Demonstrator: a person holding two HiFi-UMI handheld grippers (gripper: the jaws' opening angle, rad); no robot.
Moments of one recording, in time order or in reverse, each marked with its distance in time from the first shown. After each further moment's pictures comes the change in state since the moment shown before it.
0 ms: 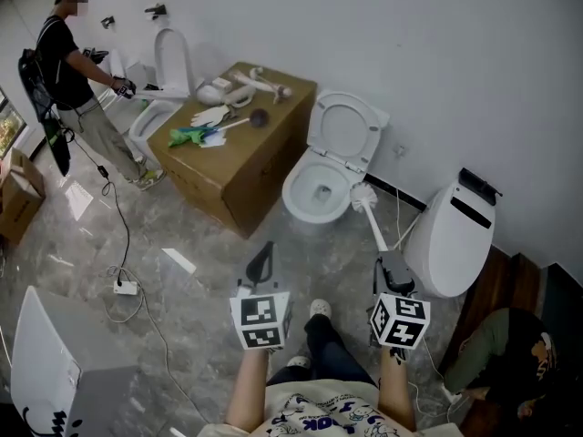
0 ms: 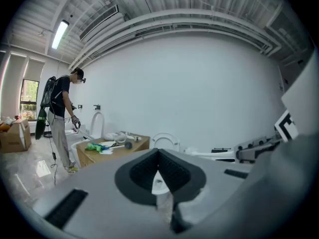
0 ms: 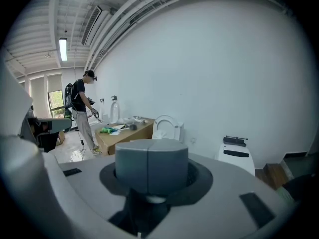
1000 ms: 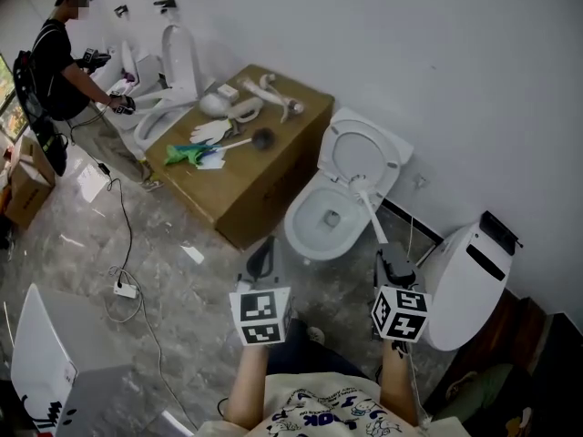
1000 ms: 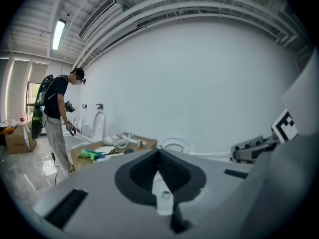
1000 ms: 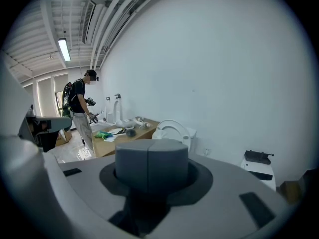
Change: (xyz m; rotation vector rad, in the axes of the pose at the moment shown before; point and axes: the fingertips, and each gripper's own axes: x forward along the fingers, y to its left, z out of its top) left arm 0.202 0.016 0.061 -0.011 0.030 0.110; right arm 0.215 -0.043 0.111 -0.046 0.031 0.132
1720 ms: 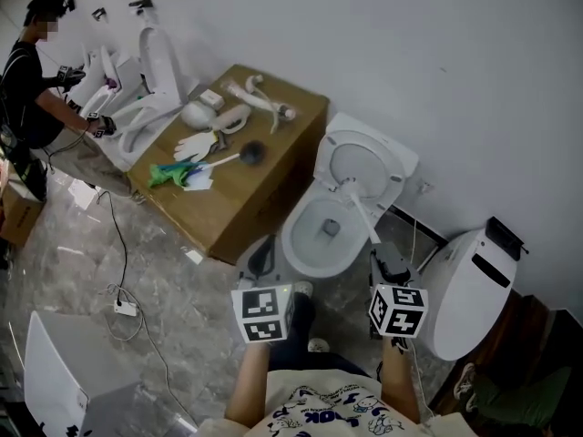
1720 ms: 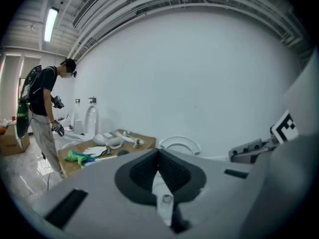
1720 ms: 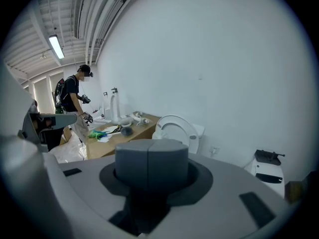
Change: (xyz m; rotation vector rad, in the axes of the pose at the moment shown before) left arm 0.131 0.025 0.010 -0.001 0.061 -0.047; right arm 0.119 -0.002 0.023 0.021 0.089 0.017
